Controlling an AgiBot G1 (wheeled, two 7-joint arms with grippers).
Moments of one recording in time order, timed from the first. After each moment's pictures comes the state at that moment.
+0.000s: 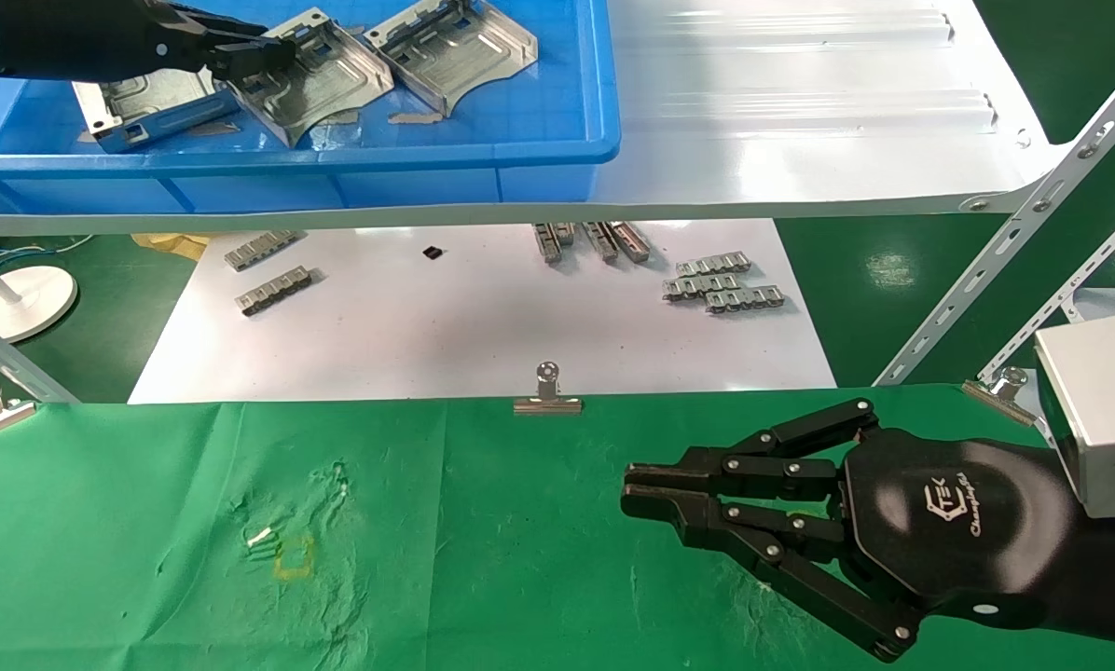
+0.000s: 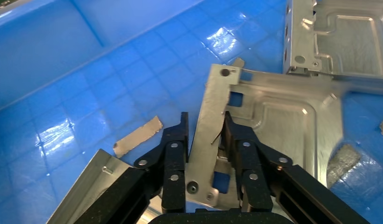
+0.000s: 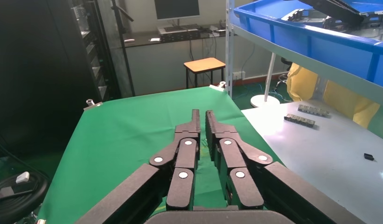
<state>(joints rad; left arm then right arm) -2.18 1.14 0.63 -0.03 1.60 0.99 -0.24 1.09 -0.58 -0.36 1.26 -0.67 -1.46 0.14</state>
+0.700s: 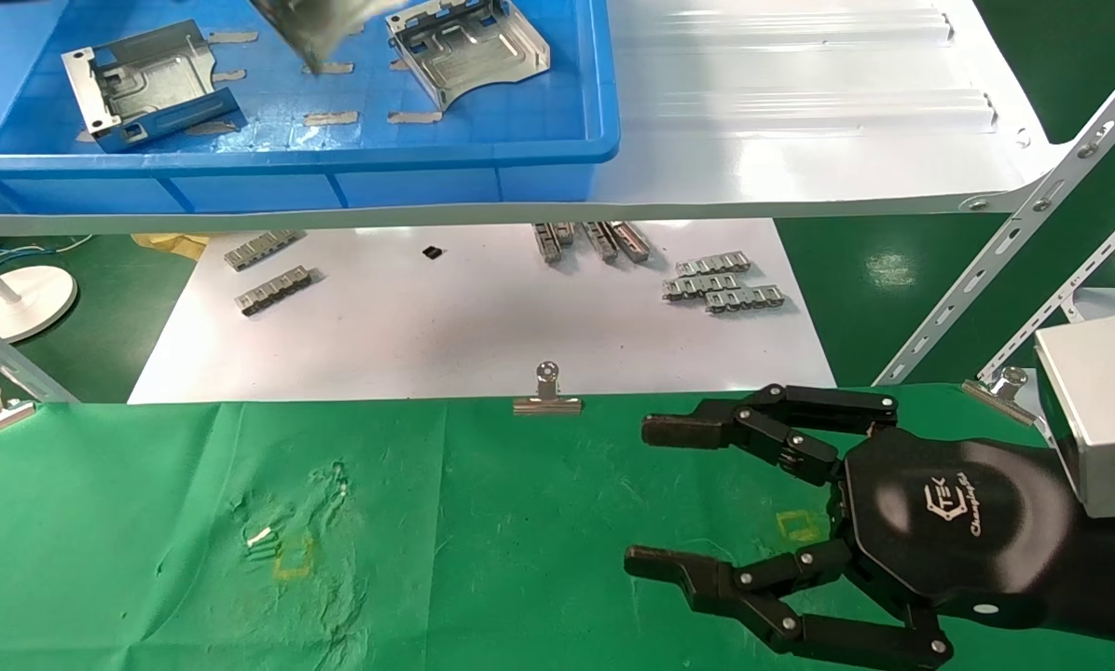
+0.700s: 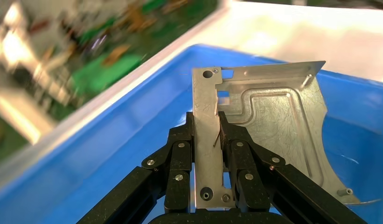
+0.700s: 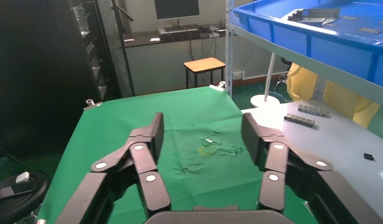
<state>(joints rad) -2.10 1.00 0.46 -0.18 1.33 1.35 0.09 1.09 -0.58 -0.36 1.26 -0.67 -1.46 0.14</state>
